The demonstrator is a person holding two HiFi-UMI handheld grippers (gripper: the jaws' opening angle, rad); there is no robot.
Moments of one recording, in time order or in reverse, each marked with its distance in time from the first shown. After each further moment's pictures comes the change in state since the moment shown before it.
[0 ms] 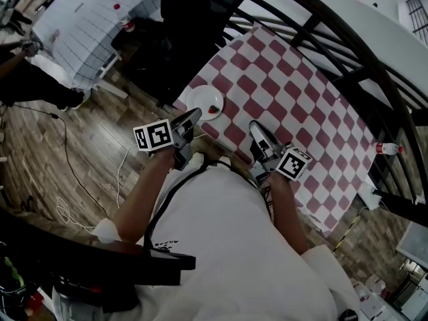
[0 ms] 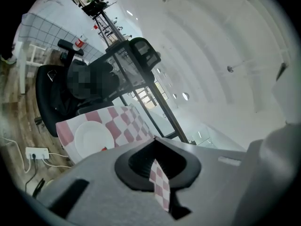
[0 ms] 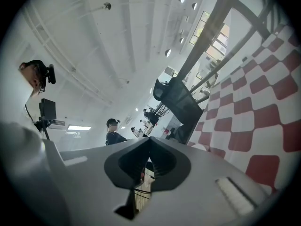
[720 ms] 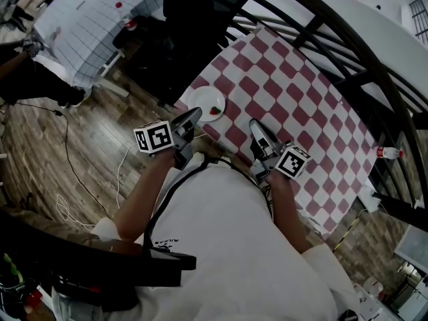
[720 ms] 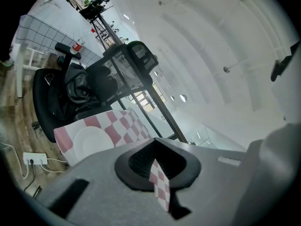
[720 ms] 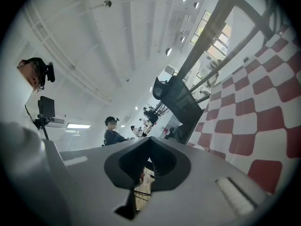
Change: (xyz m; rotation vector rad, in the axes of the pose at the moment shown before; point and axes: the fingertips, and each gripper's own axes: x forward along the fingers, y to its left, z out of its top) left arm 0.002 0.007 0.010 0.036 -0.036 -0.021; right arm 0.015 -0.009 0.004 -0.016 0.017 -0.006
